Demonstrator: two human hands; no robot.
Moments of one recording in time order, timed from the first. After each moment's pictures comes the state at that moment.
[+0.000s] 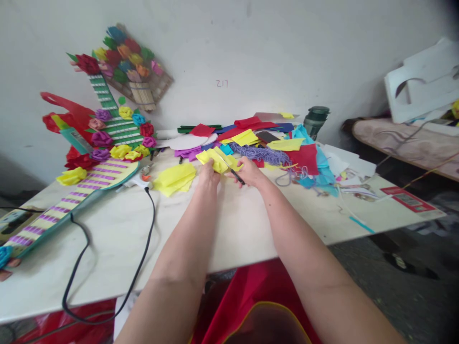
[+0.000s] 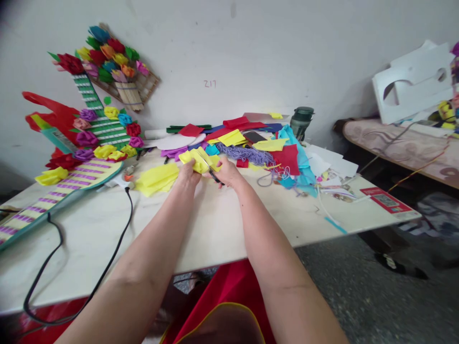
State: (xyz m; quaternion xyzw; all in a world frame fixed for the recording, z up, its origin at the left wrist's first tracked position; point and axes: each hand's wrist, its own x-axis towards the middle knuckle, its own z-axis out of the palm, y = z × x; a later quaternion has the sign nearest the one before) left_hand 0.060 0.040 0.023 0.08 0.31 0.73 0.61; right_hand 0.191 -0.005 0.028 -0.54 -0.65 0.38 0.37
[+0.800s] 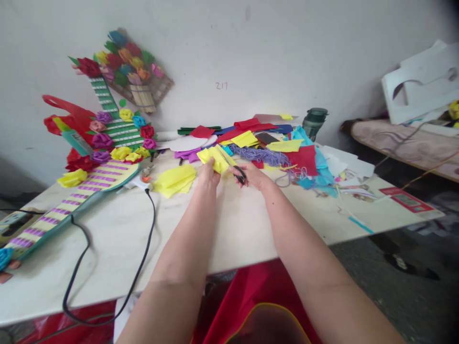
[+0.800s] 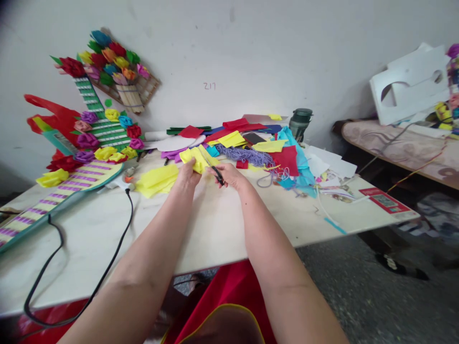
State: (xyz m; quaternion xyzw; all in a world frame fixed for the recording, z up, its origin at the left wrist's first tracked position) left_hand 0.059 0.030 0.034 0.09 0.28 0.72 0.63; right_hand 0.199 -0.013 0.035 -0.44 -0.65 0.50 0.38
